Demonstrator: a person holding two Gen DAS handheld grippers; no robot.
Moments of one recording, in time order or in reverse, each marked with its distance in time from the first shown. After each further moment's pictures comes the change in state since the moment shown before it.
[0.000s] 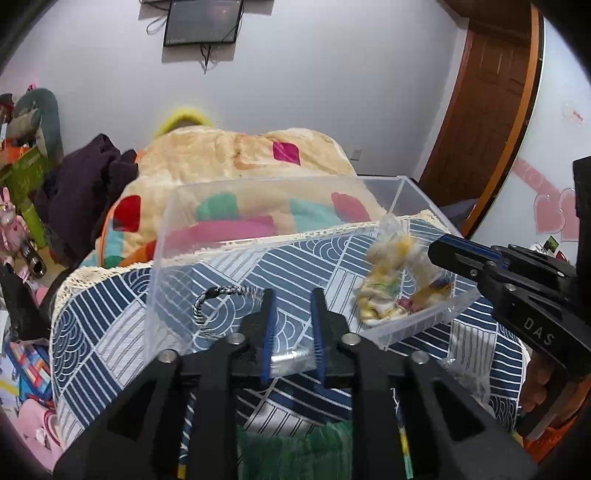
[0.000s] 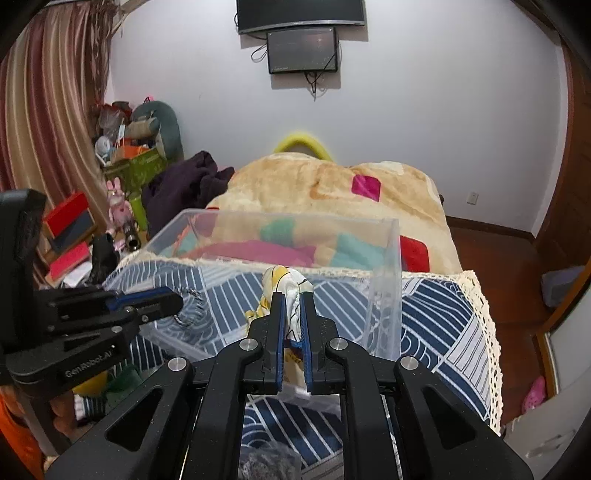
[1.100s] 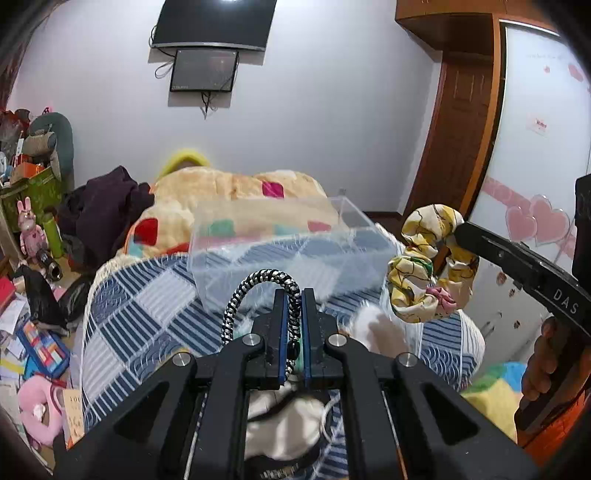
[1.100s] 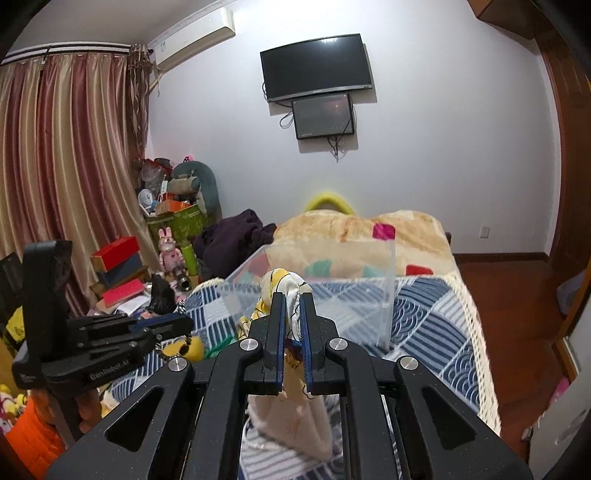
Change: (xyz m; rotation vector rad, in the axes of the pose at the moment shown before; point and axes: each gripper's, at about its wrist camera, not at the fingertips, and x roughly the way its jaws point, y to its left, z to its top) left arm -0.133 -0.031 -0.065 0.015 -0.183 -0.017; right arm -0.130 0.027 -0.047 0.027 -0.273 0.100
